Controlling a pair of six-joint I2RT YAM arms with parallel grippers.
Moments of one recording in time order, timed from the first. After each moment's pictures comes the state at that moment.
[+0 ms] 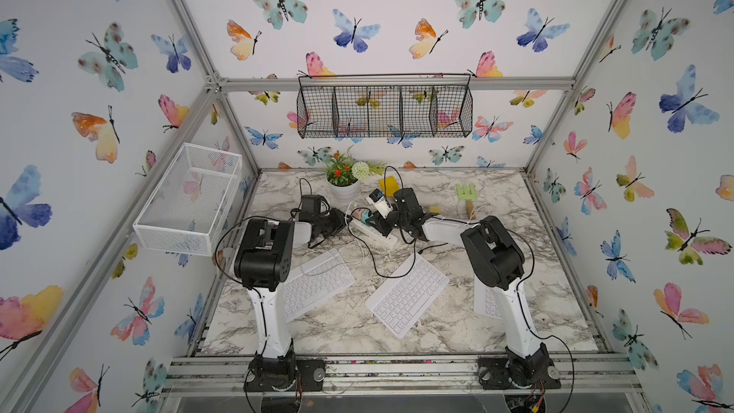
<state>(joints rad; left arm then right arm) -0.13 2.05 1.11 0.19 0.55 -0.76 0.66 2.27 1.53 0.17 -0.41 -0.13</state>
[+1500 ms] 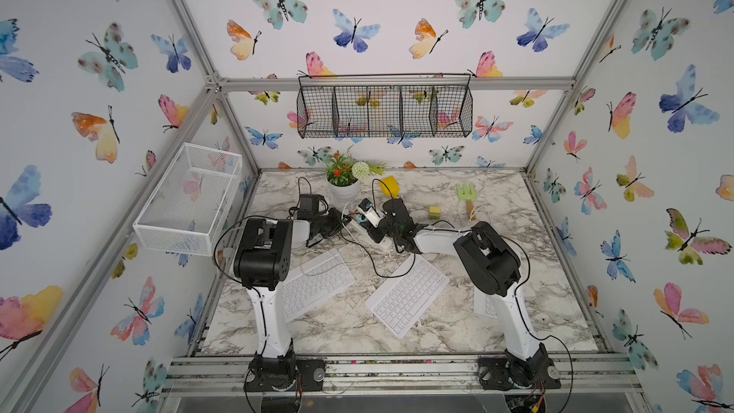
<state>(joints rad) -0.12 2.06 1.14 0.13 0.59 -0.73 0.77 2.24 1.44 0.33 -0.16 -0.26</state>
